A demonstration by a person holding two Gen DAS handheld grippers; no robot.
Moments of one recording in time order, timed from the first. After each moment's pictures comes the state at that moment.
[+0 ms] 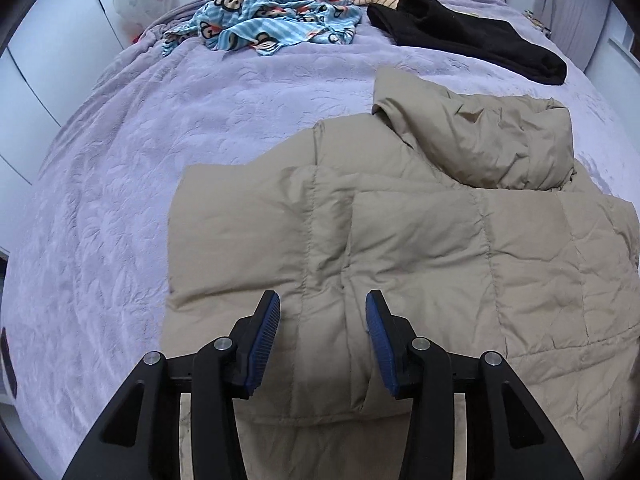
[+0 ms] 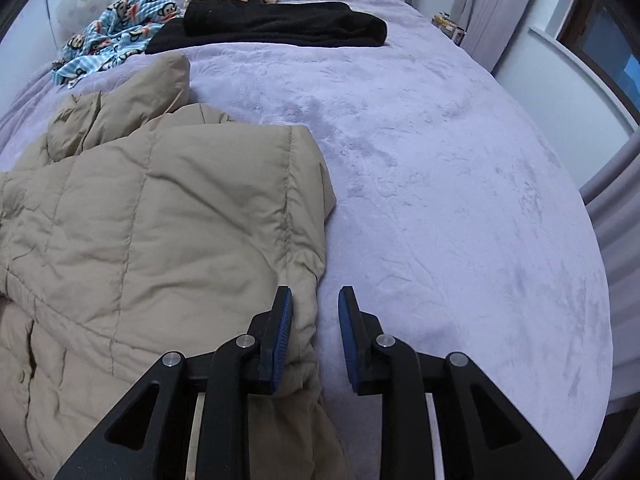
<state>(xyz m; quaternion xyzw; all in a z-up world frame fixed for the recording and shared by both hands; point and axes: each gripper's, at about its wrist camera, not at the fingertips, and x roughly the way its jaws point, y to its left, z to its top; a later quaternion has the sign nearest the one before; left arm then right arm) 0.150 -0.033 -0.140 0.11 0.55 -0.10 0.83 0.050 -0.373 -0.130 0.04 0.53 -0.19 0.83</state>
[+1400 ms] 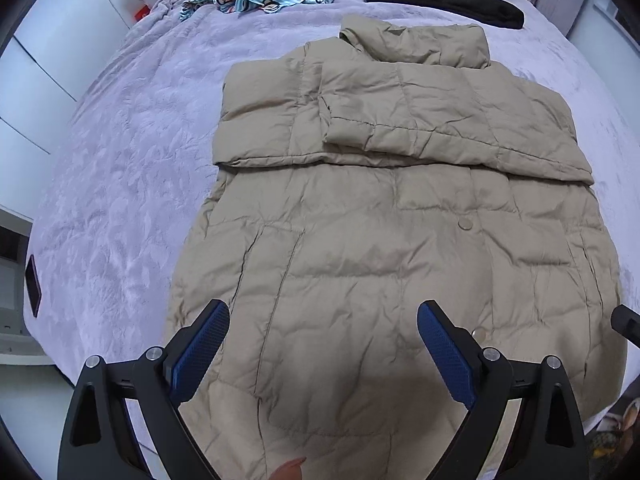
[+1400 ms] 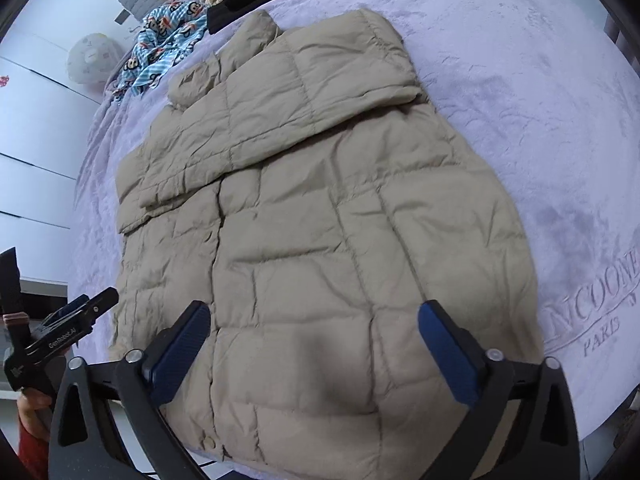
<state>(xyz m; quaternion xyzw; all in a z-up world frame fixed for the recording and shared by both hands) -0.035 0.002 -0.078 0.13 0.60 -0.10 0.78 -0.088 -0.274 -0.087 0.29 0.57 -0.08 0.76</state>
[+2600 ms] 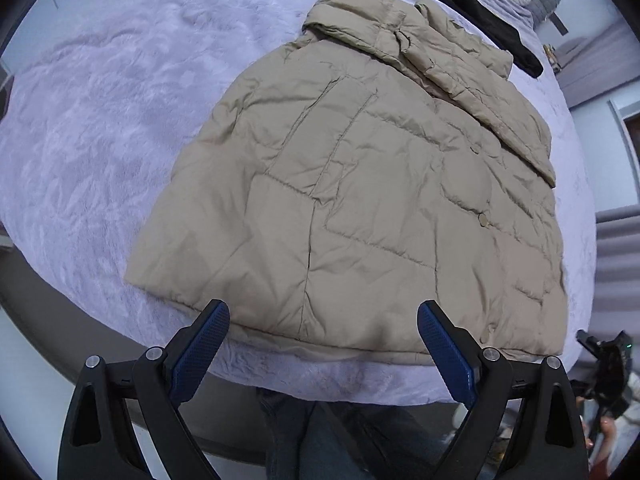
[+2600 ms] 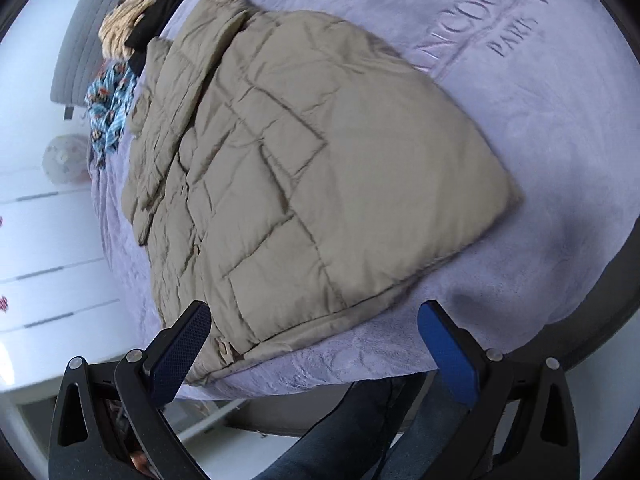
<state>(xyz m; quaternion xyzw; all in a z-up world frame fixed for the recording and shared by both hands) -0.138 0.145 -0.105 -0.11 0.67 -0.12 0.73 -0.250 -0.288 -0.115 0.53 0.54 -0.14 0.64</state>
